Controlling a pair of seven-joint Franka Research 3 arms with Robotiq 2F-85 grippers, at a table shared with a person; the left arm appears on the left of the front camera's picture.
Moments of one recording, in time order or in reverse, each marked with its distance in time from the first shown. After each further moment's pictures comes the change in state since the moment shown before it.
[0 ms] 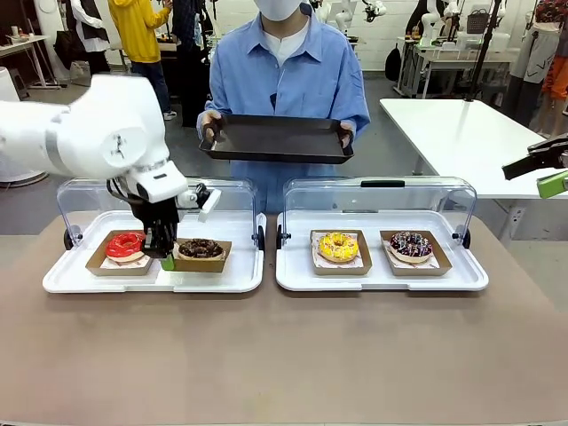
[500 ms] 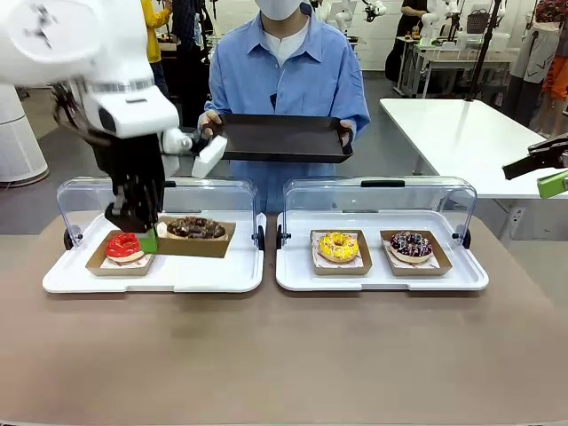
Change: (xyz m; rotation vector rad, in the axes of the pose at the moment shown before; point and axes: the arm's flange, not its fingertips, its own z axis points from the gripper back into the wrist) left arm 0.053 -0.134 0.144 -0.009 0.015 -0.015; right arm 0.000 0.000 0.000 0.000 0.000 0.000
